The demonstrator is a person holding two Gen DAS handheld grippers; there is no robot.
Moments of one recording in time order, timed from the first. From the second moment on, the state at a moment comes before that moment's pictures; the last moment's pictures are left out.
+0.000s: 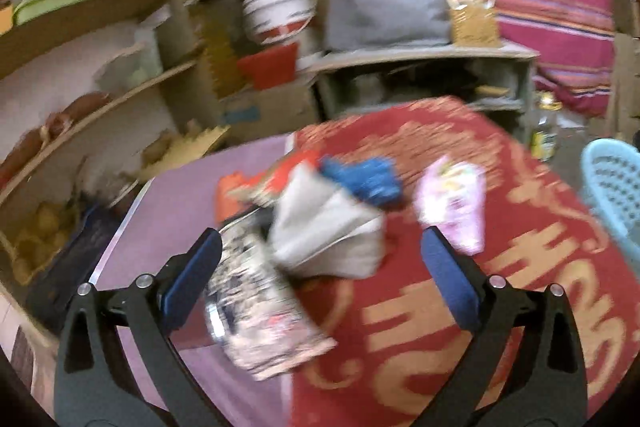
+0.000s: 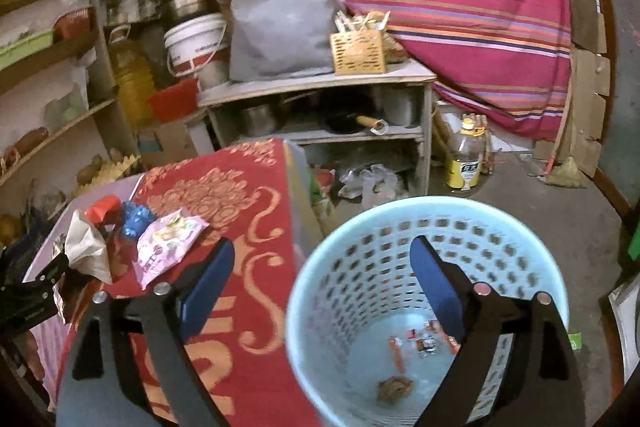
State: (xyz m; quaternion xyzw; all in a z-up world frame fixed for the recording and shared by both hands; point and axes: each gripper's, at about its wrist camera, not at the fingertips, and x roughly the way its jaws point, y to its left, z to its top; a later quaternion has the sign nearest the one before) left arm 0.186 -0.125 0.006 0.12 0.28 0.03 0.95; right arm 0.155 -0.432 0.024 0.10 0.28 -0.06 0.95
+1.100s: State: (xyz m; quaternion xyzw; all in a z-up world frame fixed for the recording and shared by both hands) left arm 0.201 -0.007 -0.010 0.02 0.35 0.03 0.94; right arm 0.244 -0.240 -0.029 -0.03 0.39 0.01 0.92
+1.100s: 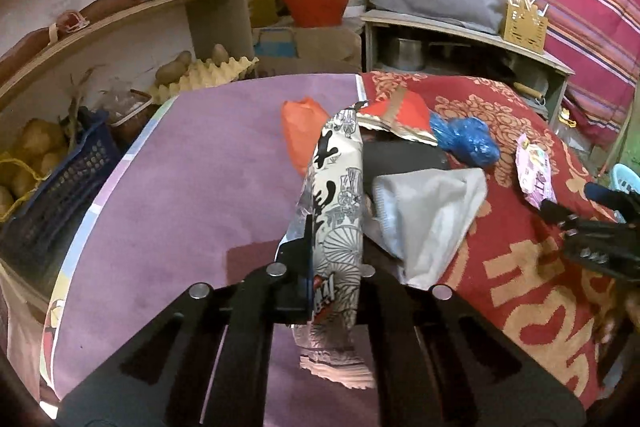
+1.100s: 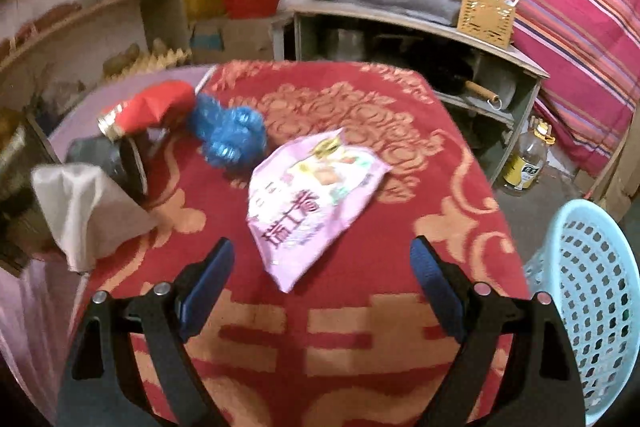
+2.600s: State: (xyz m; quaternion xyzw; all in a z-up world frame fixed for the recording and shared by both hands) left arm 0.198 -0.120 0.043 0.05 0.28 -0.05 0.96; right arm 0.188 -0.389 0.028 0.04 0.32 -0.03 0.95
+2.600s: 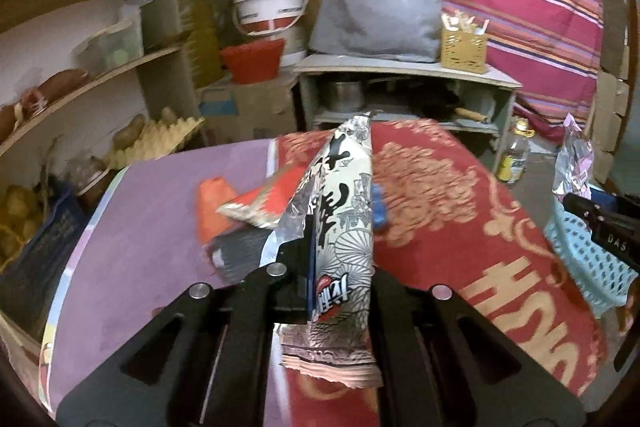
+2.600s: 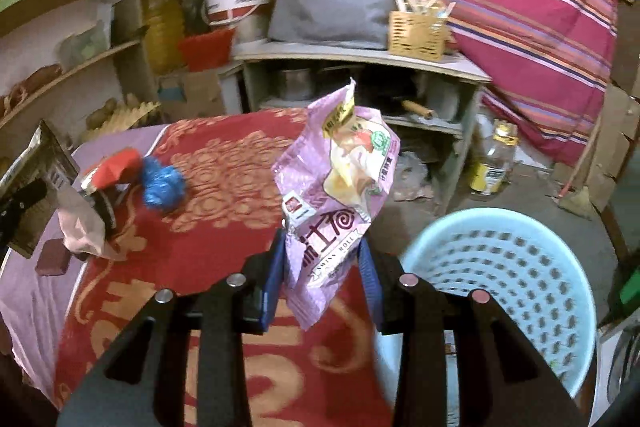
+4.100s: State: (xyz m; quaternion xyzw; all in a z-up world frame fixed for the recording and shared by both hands) left arm 0.181 -0.408 0.013 0.12 0.29 -0.26 0.91; right arm 0.115 -0.571 0.002 0.15 0.31 -0.13 0.93
